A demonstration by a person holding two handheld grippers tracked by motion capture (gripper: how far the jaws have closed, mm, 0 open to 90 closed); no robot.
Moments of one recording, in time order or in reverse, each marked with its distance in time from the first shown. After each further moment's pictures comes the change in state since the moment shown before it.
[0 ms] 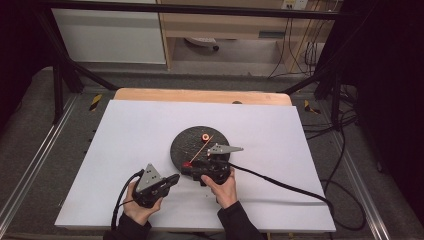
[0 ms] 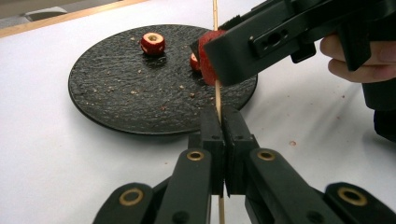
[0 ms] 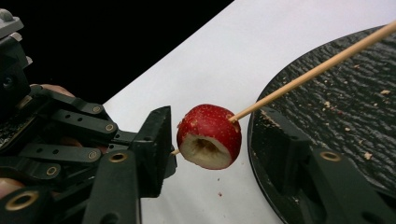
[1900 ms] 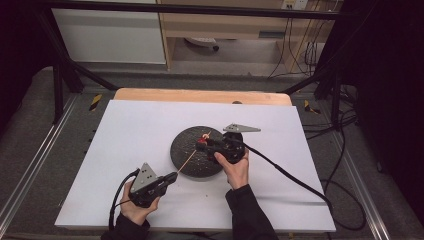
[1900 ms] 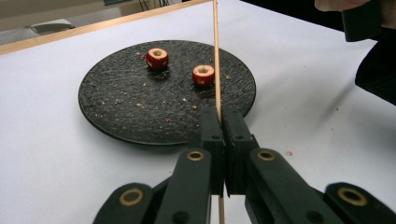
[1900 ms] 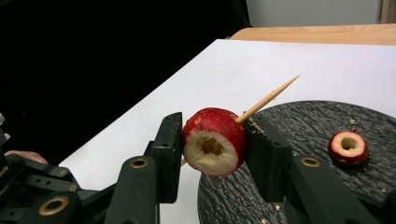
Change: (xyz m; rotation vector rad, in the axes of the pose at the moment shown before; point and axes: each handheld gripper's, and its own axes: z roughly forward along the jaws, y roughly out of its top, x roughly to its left) left arm 0.002 0.004 -0.010 -0.048 0.002 -0.004; right arm -0.018 0.055 -0.037 -0.086 -0.101 -0.018
